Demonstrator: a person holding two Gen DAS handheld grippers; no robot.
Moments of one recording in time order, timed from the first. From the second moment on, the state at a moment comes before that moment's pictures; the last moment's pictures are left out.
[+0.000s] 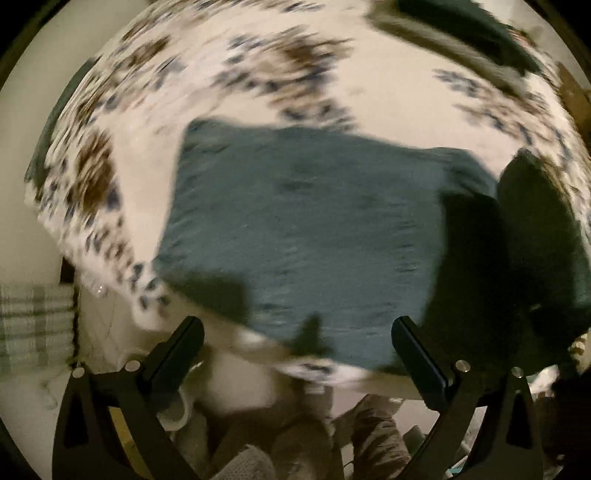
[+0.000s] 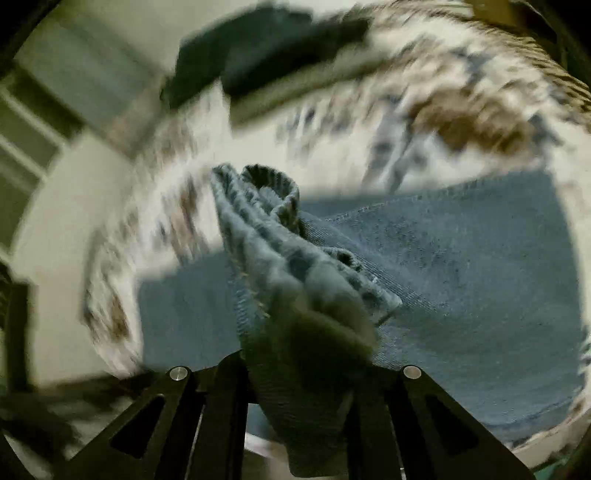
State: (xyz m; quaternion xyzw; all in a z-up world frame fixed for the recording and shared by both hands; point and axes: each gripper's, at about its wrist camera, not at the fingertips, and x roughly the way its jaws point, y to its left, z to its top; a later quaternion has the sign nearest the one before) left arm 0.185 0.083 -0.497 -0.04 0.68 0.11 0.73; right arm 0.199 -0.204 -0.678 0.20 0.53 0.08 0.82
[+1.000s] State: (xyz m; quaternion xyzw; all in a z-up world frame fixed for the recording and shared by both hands) left arm 0.236 0.000 -0.578 -0.06 0.69 -0.01 0.72; right arm 0.148 -0.313 -0.695 0.20 0.63 -0.10 0.75
